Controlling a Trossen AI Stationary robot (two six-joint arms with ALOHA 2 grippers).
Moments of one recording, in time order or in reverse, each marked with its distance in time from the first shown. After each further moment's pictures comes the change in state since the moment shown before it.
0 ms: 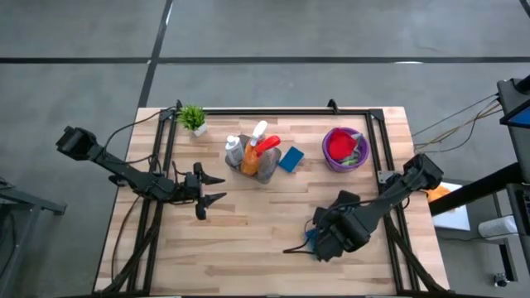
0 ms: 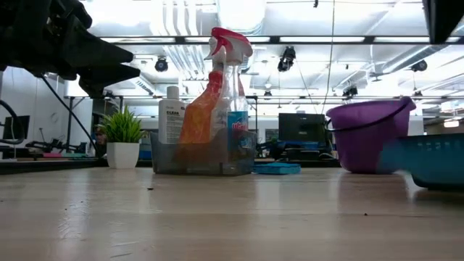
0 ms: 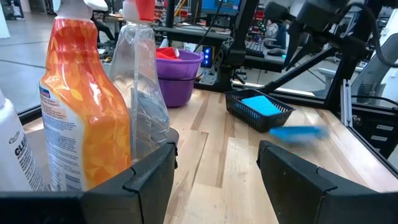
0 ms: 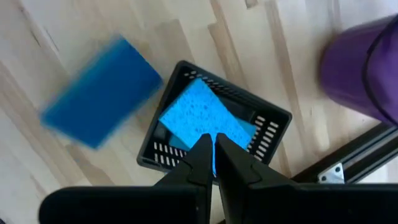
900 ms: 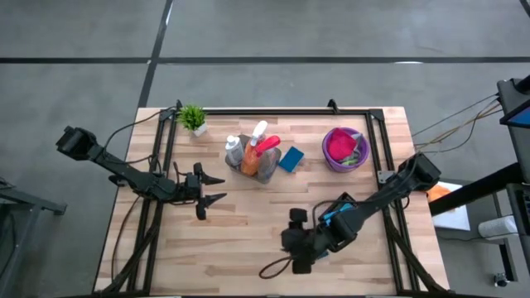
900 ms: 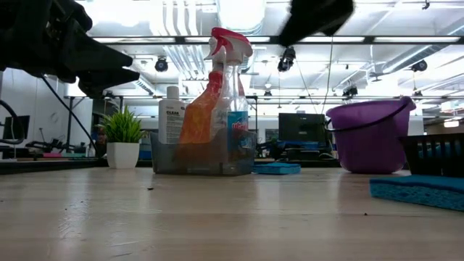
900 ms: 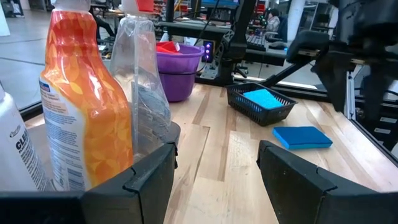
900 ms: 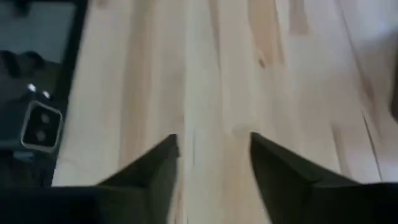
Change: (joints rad) left arm 0.000 0.000 0.000 -0.027 0.001 -0.001; right arm -0.043 0.008 -0.255 1.058 0.120 -0.554
